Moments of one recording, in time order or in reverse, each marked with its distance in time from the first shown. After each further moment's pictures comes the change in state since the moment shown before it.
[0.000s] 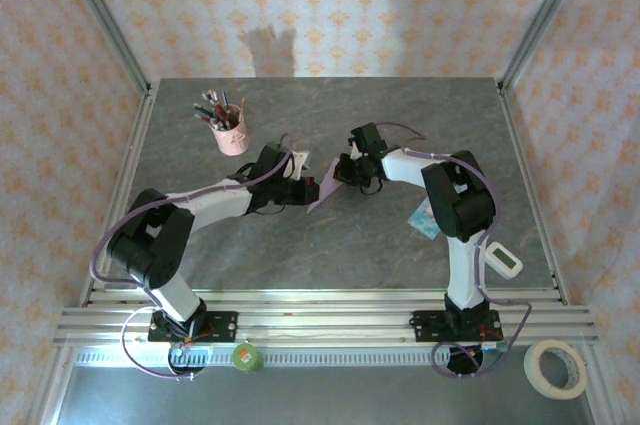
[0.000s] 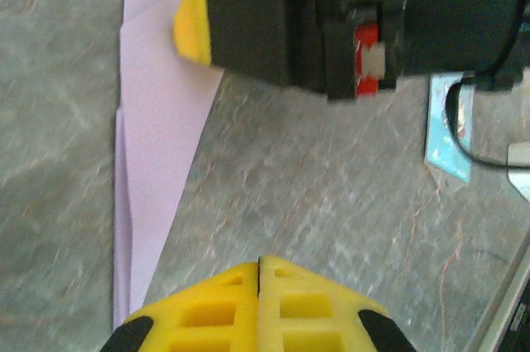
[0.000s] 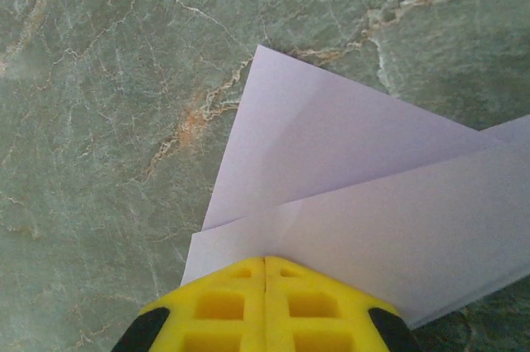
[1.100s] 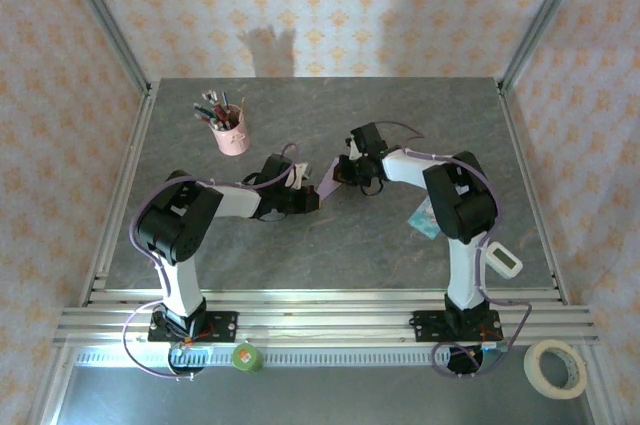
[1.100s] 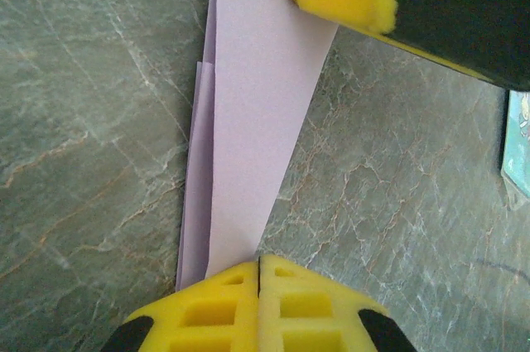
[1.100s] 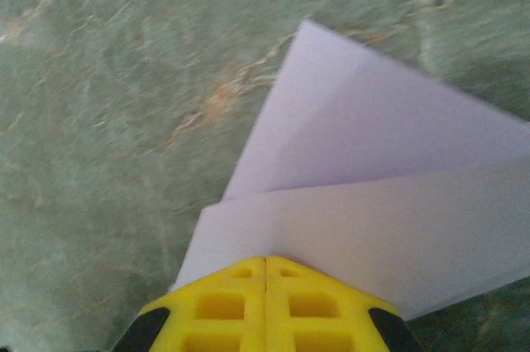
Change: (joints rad) left arm 0.024 0.177 -0.070 0.193 0.038 -0.056; right arm 0.015 -0.031 -0.003 -0.022 -0.026 -0.082
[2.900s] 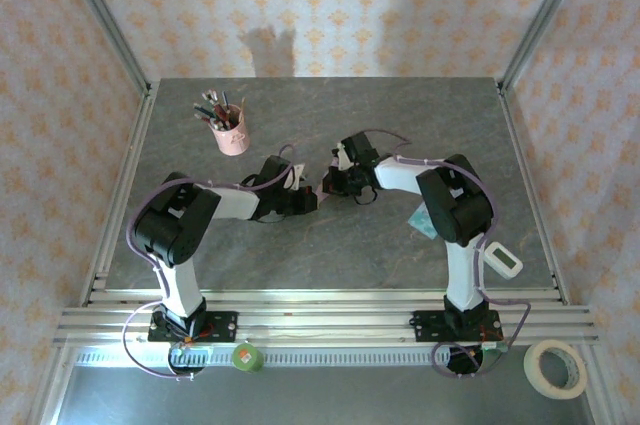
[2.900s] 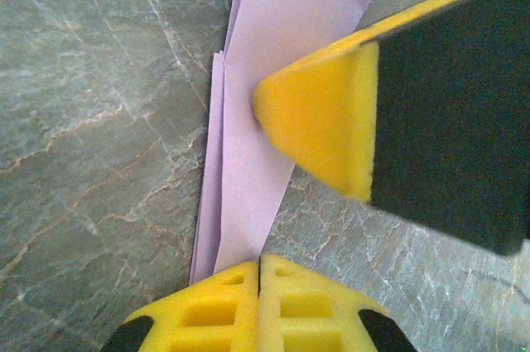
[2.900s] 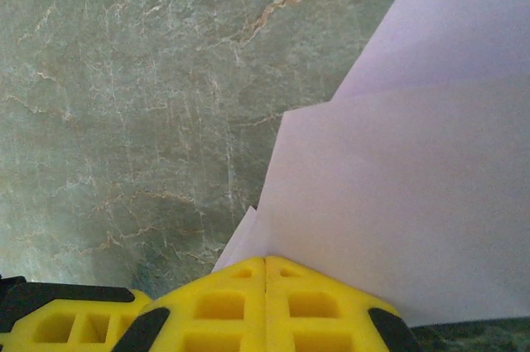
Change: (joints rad) left arm 0.001 -0.022 -0.030 0.001 -0.027 -0.052; right arm 0.047 0.006 -0.048 0.044 -0.077 -0.031
